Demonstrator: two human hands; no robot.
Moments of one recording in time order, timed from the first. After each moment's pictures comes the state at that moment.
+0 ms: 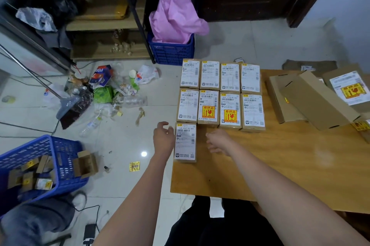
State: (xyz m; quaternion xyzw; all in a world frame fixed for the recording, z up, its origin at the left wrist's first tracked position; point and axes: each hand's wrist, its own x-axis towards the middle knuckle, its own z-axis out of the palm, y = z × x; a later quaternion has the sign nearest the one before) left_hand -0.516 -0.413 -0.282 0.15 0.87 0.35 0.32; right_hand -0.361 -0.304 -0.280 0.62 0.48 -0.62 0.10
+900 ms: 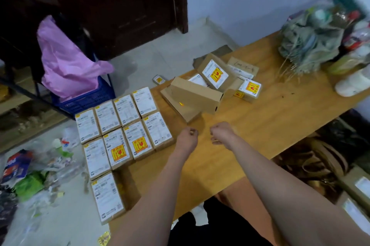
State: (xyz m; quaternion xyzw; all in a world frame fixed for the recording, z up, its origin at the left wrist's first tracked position) left_hand -0.213 -0.229 -0.256 0.46 0.70 0.15 0.52; right_hand -0.074 -0.207 -0.235 0.75 0.34 -0.55 -0.12
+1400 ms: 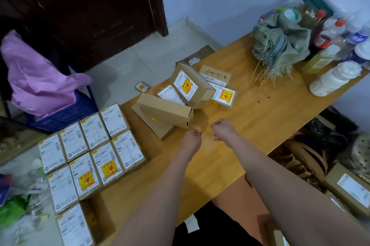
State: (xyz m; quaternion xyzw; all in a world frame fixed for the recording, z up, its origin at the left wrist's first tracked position) left_hand -0.093 -0.173 -0.262 0.43 0.69 0.11 0.57; right_hand 0.043 -0.151 -0.259 0.78 0.31 -0.51 -0.17
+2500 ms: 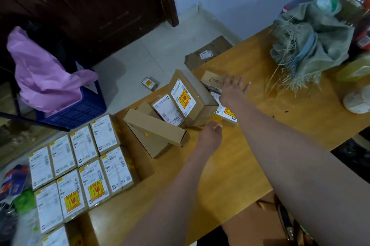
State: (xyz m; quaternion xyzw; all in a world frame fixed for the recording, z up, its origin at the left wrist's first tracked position) left_hand -0.005 -0.082 -0.269 0.47 0.67 0.13 0.56; right_hand 0.102 0.048 -0.287 0.78 0.58 -0.21 0.09
